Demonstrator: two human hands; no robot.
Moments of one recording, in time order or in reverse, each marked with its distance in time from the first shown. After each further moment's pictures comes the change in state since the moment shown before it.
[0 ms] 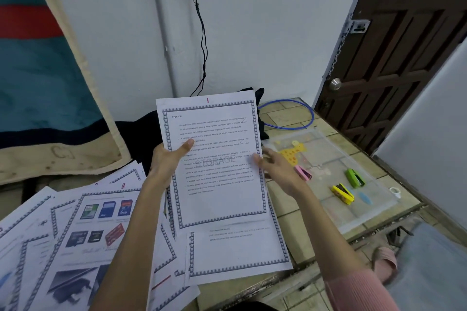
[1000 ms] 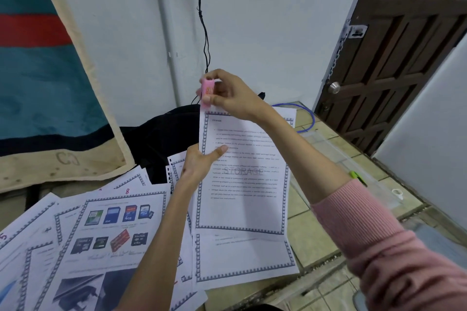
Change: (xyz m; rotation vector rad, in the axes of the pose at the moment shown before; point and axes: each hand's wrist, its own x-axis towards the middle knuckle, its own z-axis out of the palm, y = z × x) left_hand -0.007 0.001 0.038 0.180 -0.155 0.107; right_hand 0.051 -0.168 0.058 -0.189 -0.264 -0.498
